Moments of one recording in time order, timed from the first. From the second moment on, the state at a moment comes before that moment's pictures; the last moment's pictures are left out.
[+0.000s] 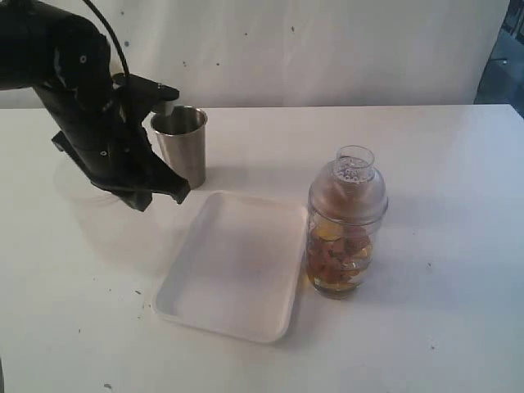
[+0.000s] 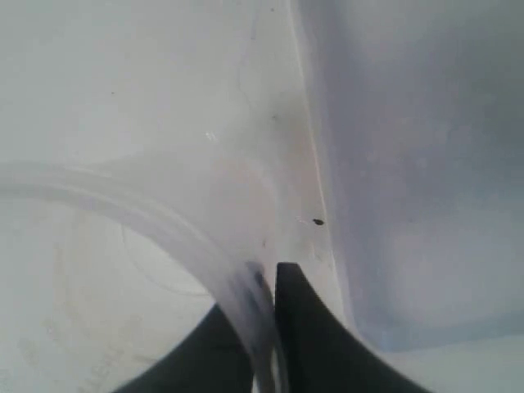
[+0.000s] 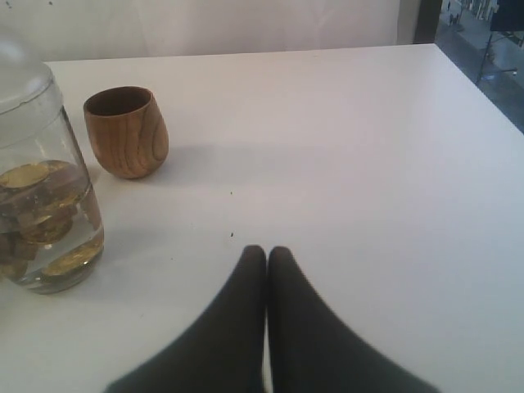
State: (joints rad) left arm -0.53 1.76 -1.35 0.09 0.96 -0.05; right arm -0.04 0.01 0.00 -0.11 0.35 0.18
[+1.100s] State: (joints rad) left arm -0.53 1.67 -1.65 0.16 1.16 -0.05; right arm -0.04 0.01 0.00 -0.11 0.35 0.20
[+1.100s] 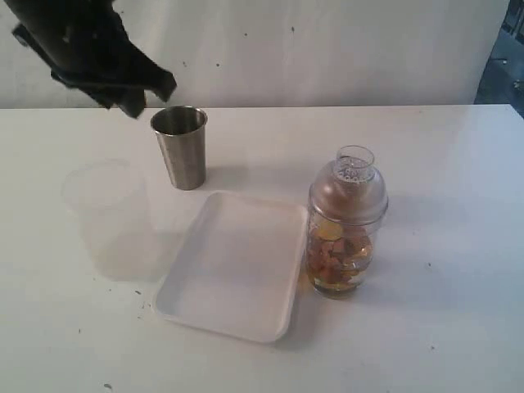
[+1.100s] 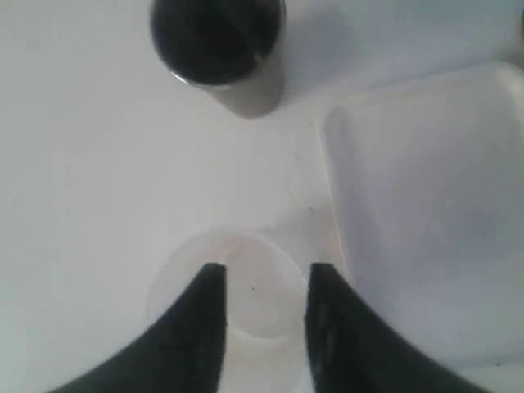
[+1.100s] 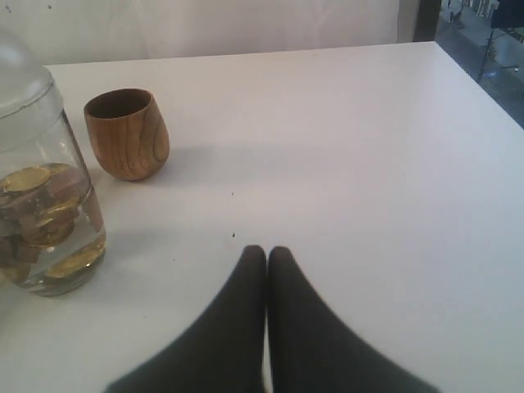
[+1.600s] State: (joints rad) left arm -0.53 1.25 -1.53 0.08 0.85 -0.10; right arm -0.04 0.01 0.00 -0.11 0.35 0.20
